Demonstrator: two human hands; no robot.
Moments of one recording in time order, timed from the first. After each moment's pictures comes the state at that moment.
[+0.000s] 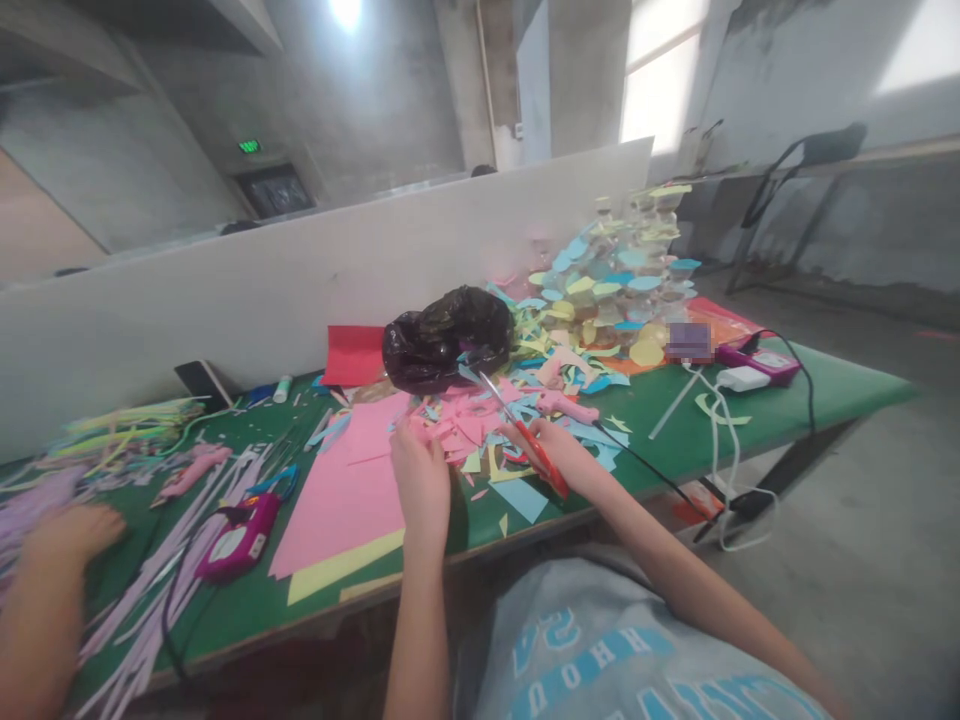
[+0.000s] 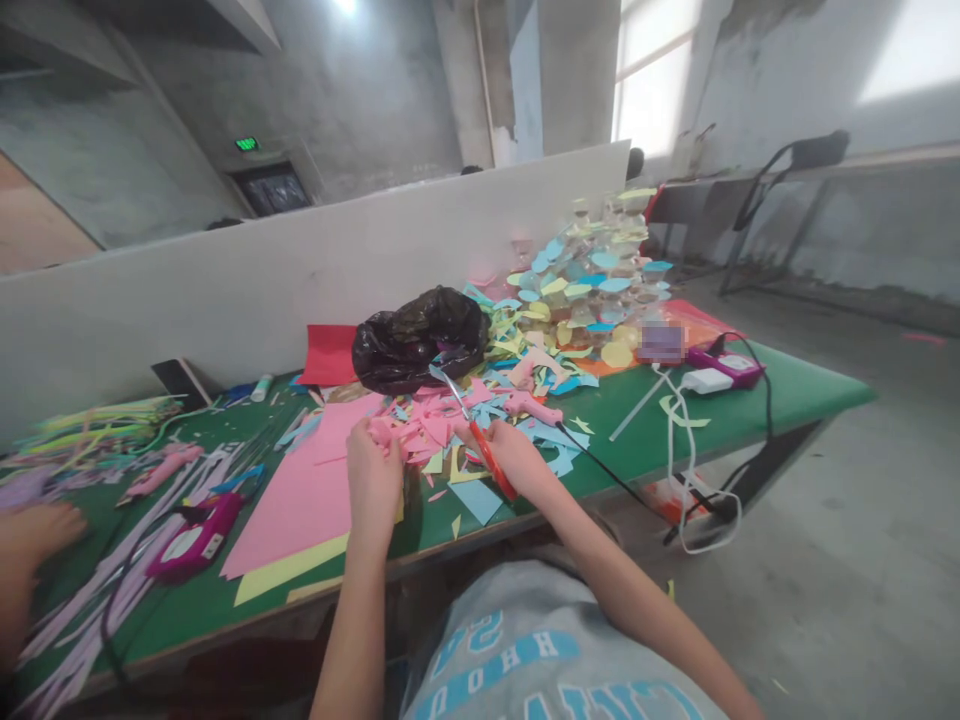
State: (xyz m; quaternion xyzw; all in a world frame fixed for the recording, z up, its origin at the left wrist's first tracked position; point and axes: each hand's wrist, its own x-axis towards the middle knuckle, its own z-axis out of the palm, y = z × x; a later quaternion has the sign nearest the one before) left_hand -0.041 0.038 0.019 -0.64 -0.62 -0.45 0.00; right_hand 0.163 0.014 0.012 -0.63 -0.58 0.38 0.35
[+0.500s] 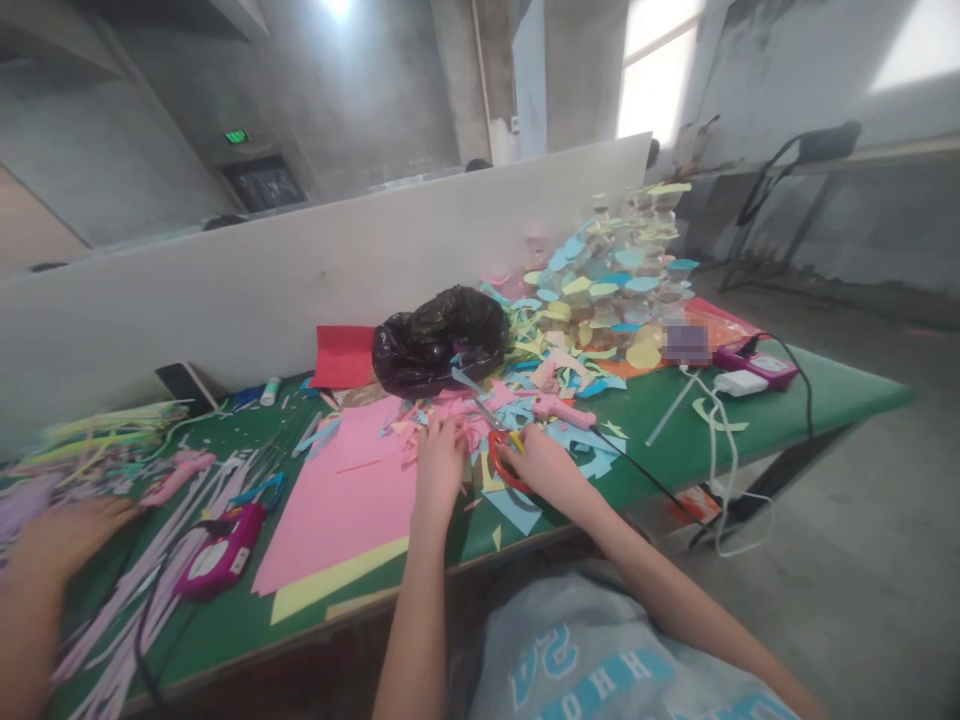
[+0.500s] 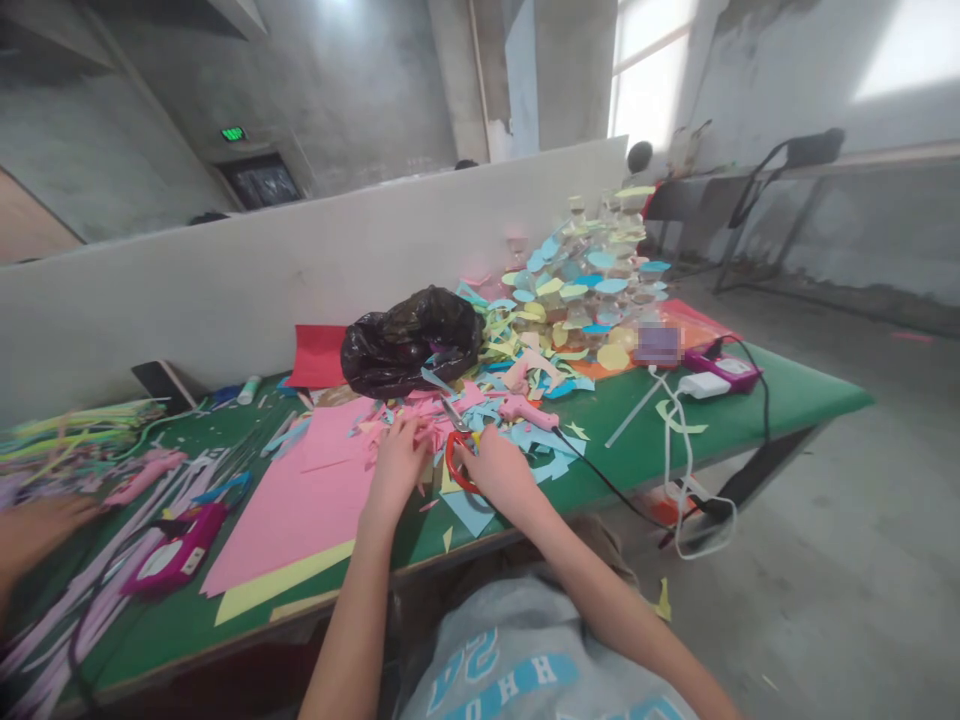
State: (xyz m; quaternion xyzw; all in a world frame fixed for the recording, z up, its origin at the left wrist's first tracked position) left_hand -0.019 0.074 0.009 -0.75 -0.58 -0.31 -0.03; right_hand 0.153 0.015 0.021 -0.69 -0.62 0.27 0.26
